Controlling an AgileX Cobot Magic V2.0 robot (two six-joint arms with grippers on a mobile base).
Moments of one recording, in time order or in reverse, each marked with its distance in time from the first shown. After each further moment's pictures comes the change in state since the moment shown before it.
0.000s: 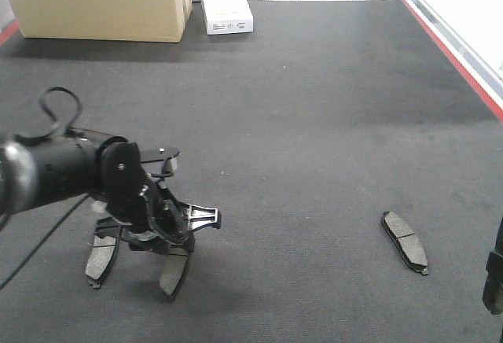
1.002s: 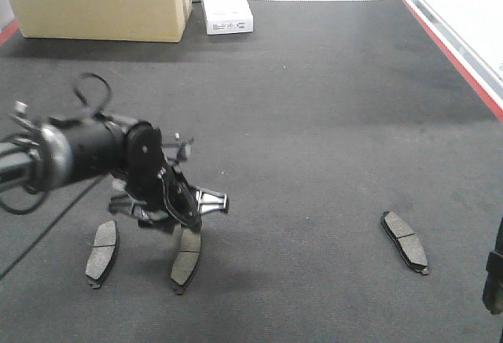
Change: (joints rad) left arm -0.001 0.072 -0.151 0.088 0.062 0.004; right arm 0.000 0.000 0.000 0.000 0.000 0.000
